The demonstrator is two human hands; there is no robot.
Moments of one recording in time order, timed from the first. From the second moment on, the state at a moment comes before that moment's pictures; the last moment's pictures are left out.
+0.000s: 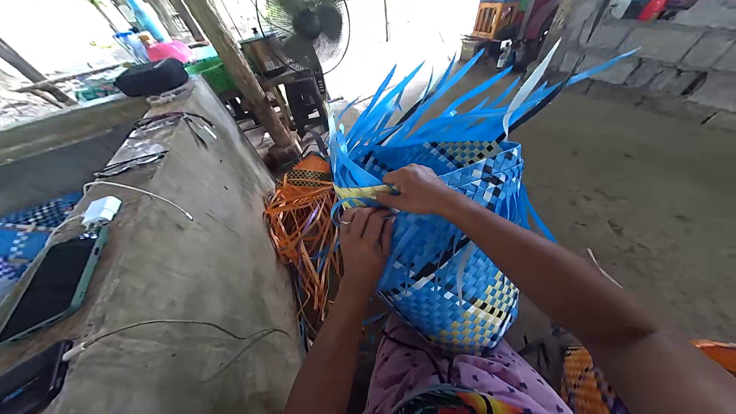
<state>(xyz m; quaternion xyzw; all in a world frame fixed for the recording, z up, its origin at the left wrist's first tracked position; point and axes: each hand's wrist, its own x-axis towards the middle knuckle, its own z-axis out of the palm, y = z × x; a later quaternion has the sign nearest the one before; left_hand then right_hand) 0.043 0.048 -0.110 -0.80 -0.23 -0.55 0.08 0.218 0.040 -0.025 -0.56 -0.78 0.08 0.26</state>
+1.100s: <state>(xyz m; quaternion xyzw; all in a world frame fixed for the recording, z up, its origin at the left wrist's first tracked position) 0.031 0.051 0.008 -0.92 -0.18 -0.33 0.08 0.238 0.060 -0.014 -0.55 -0.75 0.30 0.20</state>
